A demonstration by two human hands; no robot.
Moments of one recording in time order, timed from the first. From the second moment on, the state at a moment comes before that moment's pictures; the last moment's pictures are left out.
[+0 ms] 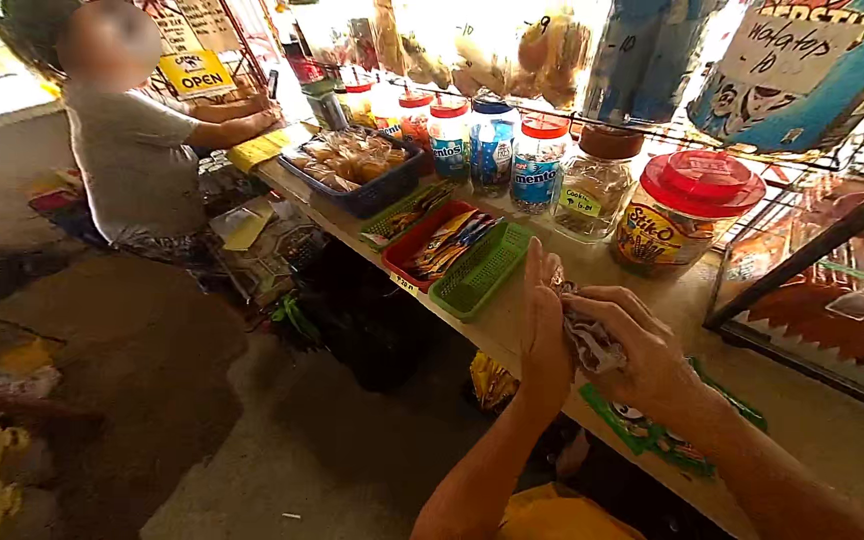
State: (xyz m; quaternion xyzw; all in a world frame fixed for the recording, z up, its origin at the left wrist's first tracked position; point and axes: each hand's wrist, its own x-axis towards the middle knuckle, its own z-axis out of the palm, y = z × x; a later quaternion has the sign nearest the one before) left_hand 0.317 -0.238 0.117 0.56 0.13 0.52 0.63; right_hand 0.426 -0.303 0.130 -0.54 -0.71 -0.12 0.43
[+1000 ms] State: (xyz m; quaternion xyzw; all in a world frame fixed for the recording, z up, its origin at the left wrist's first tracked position) left_hand 0.306 -0.261 0.123 0.60 0.03 0.46 0.66; right_hand 0.453 -0.313 0.154 -0.52 -0.59 0.21 0.58
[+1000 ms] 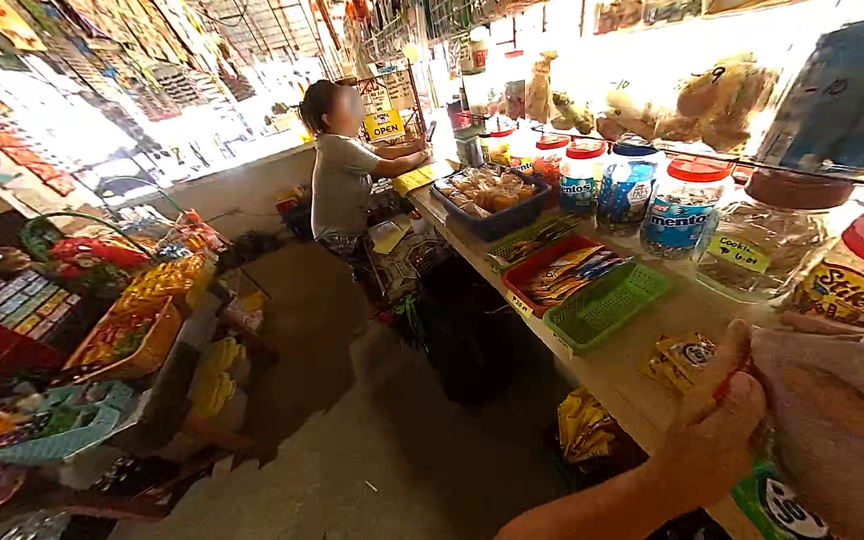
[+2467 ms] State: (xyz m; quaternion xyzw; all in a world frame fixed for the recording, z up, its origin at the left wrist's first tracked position) left_hand 0.307 -0.252 0.130 0.58 0.05 0.55 0.59; right_hand 0.412 -0.297 0.111 -0.53 -0.65 -0.04 0.54
